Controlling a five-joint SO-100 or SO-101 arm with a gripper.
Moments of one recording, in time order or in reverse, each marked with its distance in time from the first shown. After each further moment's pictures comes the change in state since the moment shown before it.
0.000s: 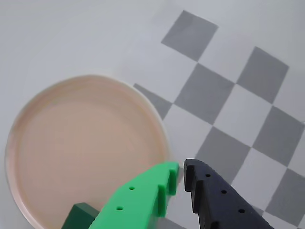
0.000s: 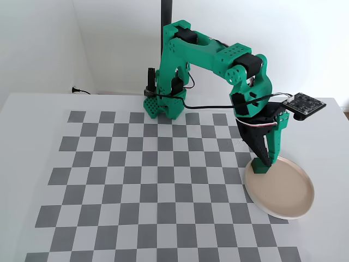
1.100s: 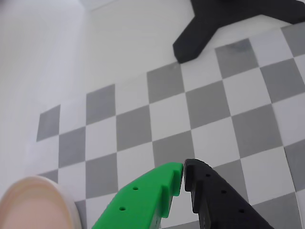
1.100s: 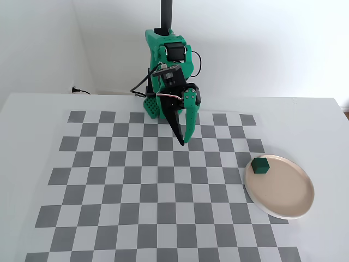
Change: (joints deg) arm 26.8 67.5 60.9 -10.5 20.8
